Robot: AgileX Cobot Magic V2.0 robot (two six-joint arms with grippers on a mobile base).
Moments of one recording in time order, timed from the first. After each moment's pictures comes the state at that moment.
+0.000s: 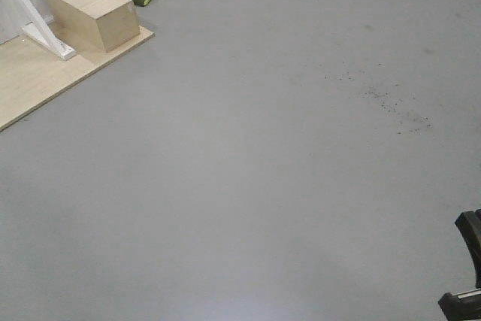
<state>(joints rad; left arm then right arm) -0.01 -0.01 0.03 -0.11 0.20 0.00 0.17 -0.01 0.03 0.08 0.18 -0.08</state>
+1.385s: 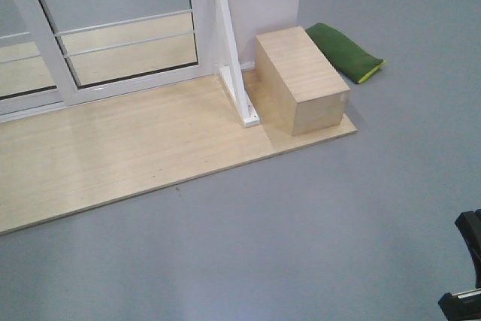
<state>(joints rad) -0.01 -0.01 0.03 -0.11 0.20 0.00 0.17 -0.01 0.03 0.08 0.18 -0.08</state>
